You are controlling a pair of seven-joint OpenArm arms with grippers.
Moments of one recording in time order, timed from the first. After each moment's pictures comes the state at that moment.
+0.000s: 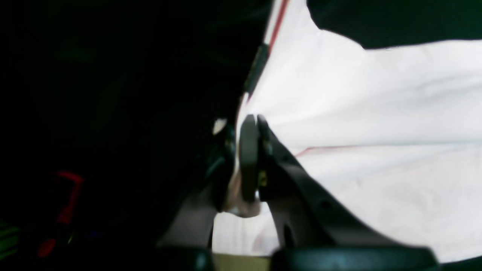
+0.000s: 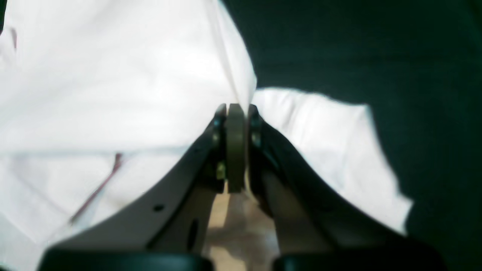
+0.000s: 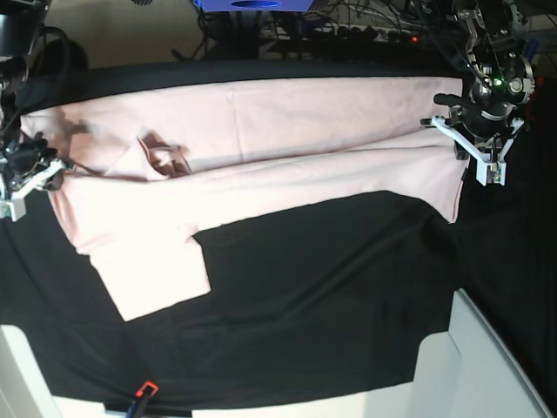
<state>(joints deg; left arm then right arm) 21.7 -7.4 -27.1 100.4 -3.1 -17.3 39.6 -4.9 17.5 24.0 67.9 21.6 25.4 -39.1</state>
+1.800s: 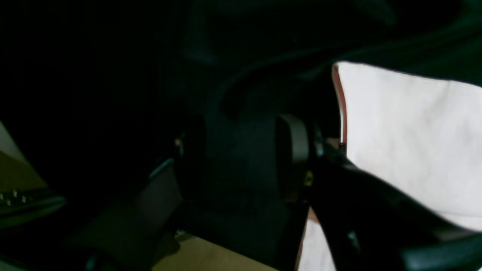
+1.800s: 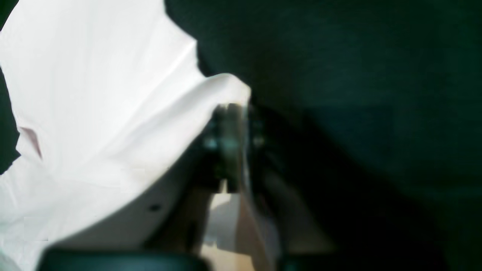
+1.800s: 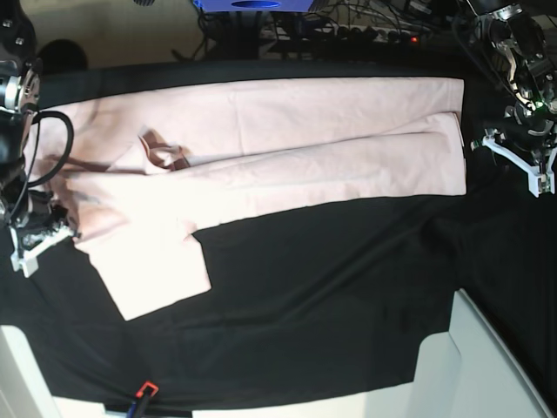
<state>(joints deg) 14.3 -12.8 -37.1 91.2 -3.2 -17.3 39.7 22.6 21.1 15.5 31.5 21.2 24.8 -34.4</state>
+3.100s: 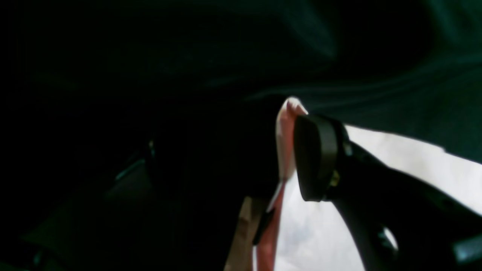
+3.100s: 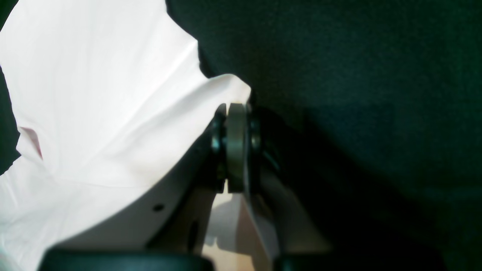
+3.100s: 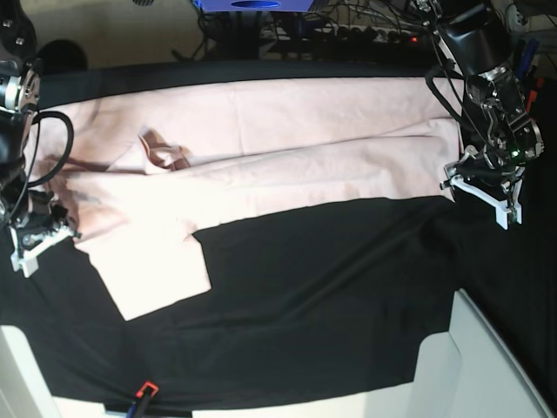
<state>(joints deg) -0.7 -10.5 -34.7 71.9 -2.9 -16.9 39.0 22.6 21.1 15.6 31.5 21.2 24.8 -34.6</state>
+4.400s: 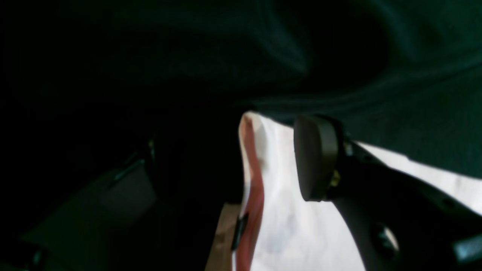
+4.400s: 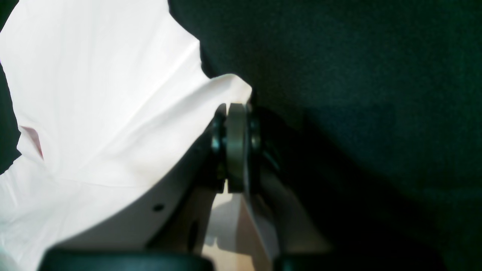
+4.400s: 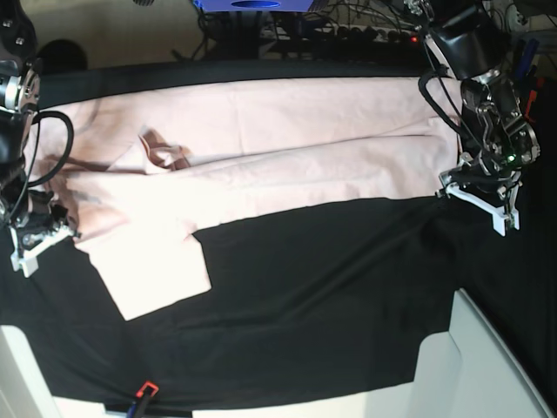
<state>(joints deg) -2.1 -8.5 -35.3 72.7 -2.8 -16.9 39.1 22.6 21.1 15.6 31.5 21.2 24.9 -34.6</state>
